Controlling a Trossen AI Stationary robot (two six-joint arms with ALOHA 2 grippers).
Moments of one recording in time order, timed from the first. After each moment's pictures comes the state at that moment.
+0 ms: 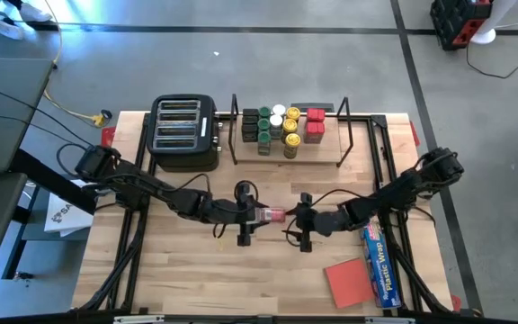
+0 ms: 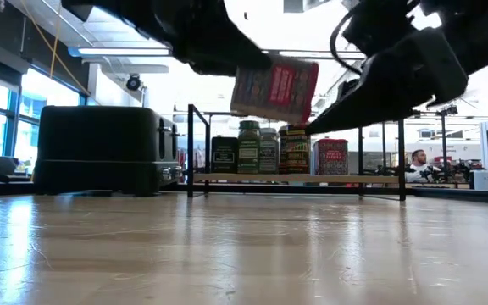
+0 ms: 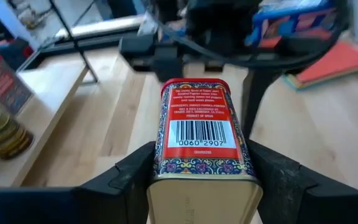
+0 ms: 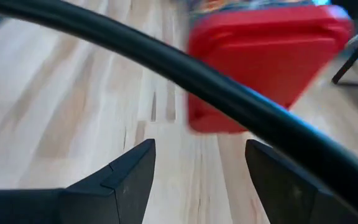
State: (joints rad) left arm -0.30 1.63 0.91 0.25 -0.38 0.00; right arm 0.39 1.59 0.61 0.43 0.41 0.11
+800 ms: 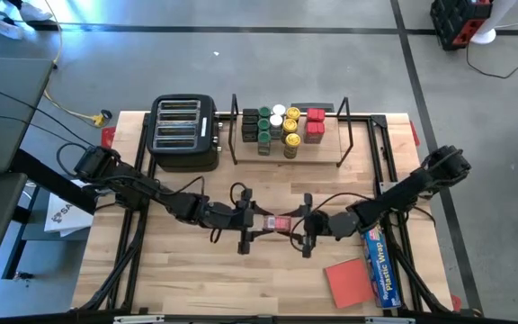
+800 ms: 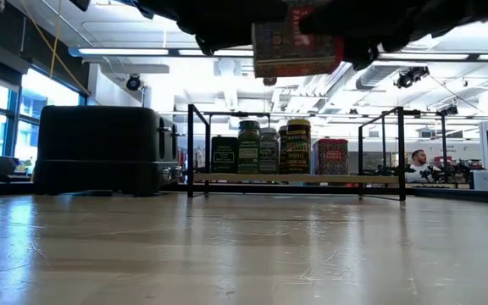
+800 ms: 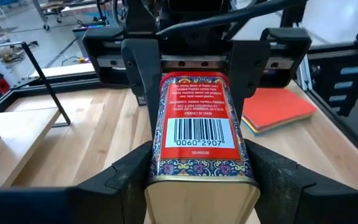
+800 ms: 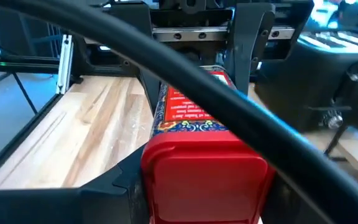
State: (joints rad) left arm -0.34 1.63 0.91 0.40 -0.35 0.01; right arm 0.48 1.53 0.63 0.66 0.53 0.03
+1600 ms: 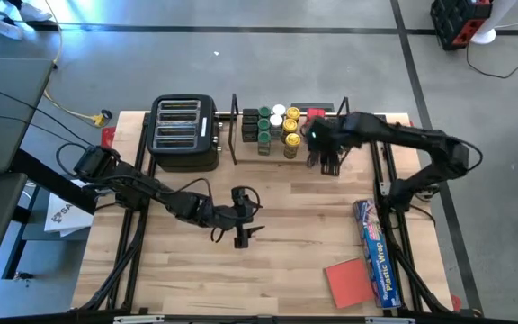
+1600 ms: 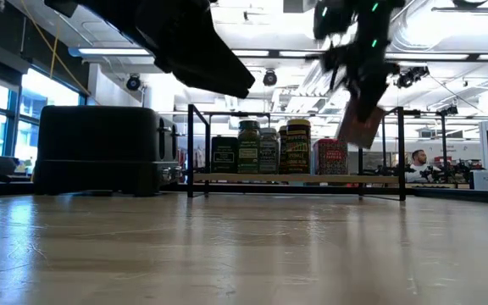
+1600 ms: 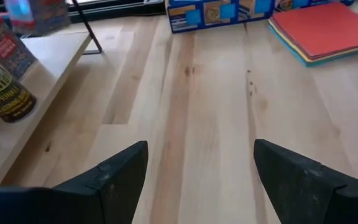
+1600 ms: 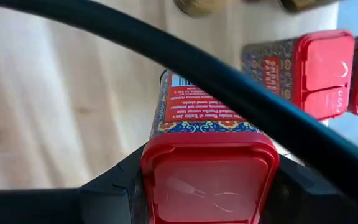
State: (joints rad) left arm -0.33 1.63 0.91 0.14 -0.44 -0.09; right arm -0.33 1.47 1.28 -1.17 0.21 -0.25
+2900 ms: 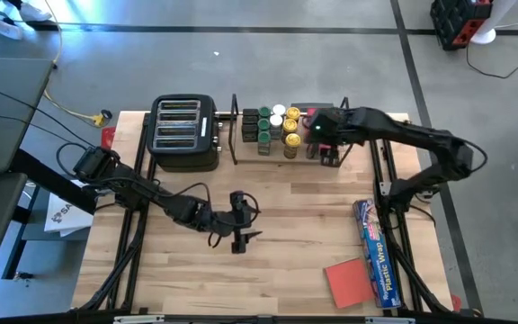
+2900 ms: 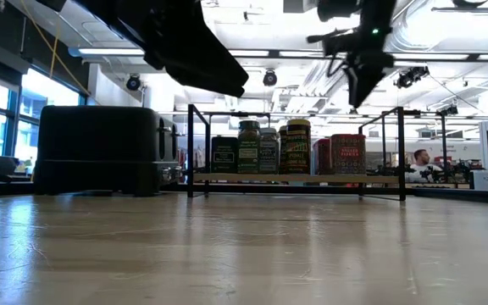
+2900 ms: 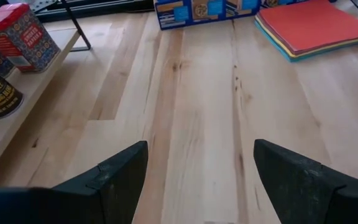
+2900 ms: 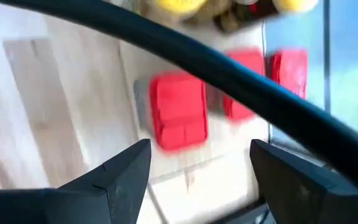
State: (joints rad) left arm -0.37 1.63 0.91 0.12 -0.46 -0.12; right arm -0.37 1.46 1.33 -1.11 0.33 -0.33
